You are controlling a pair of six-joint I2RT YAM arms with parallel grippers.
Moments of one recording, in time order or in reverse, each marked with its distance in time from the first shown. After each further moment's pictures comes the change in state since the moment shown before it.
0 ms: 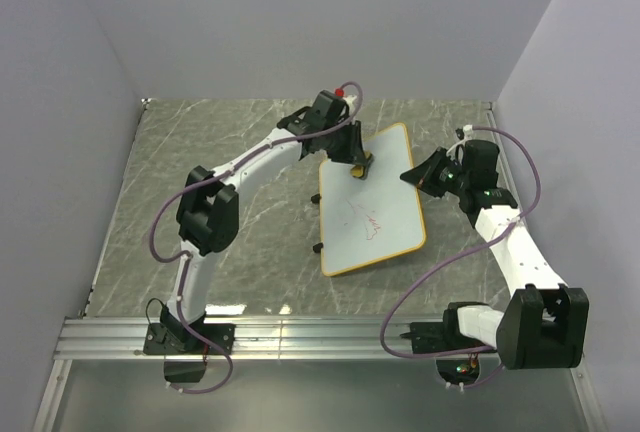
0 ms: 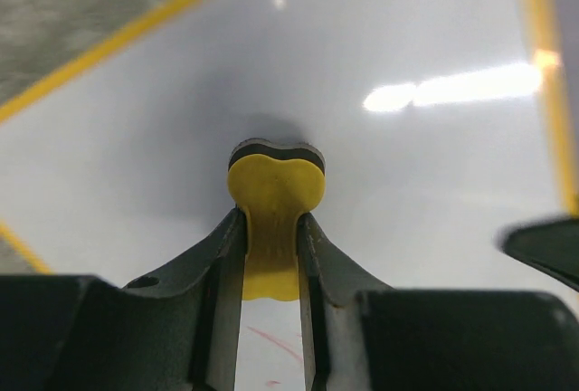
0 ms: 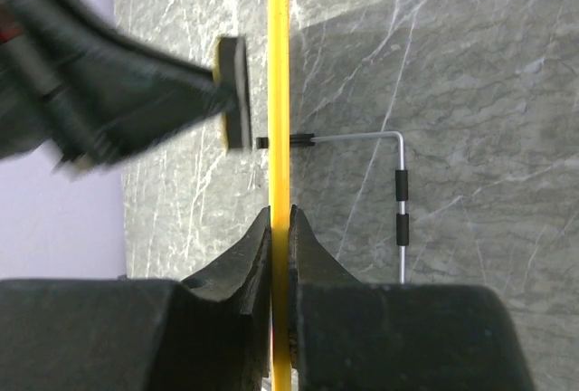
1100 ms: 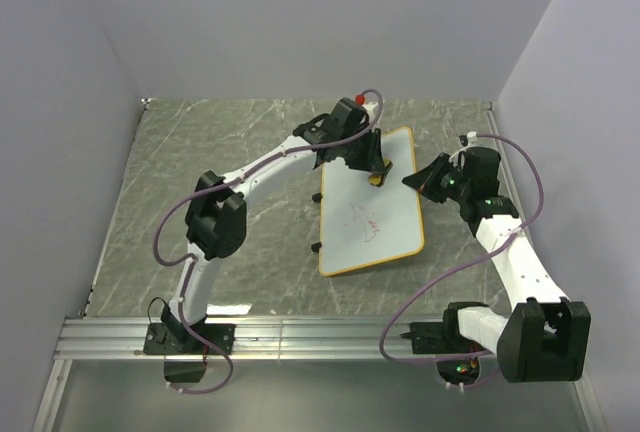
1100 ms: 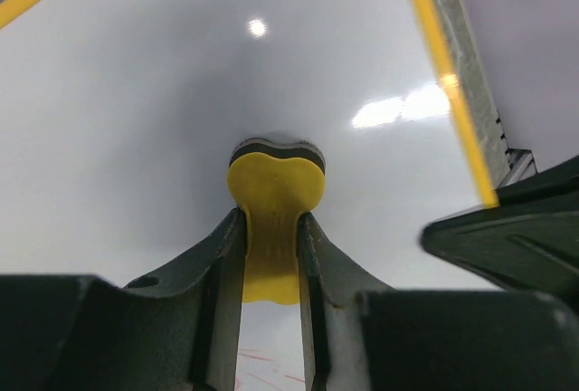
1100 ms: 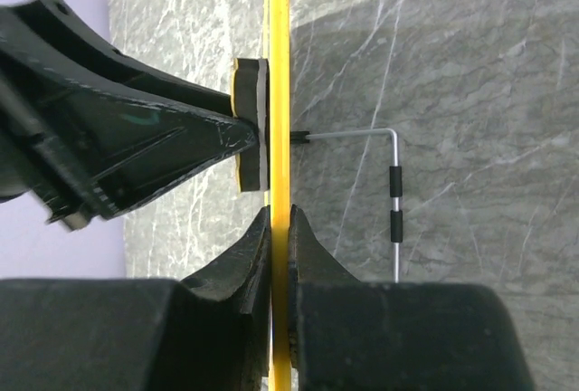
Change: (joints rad) left arm -0.087 0.043 0.058 0.008 -0.018 -0.022; right arm 0.001 -0.069 -0.058 0.003 0.042 0.032
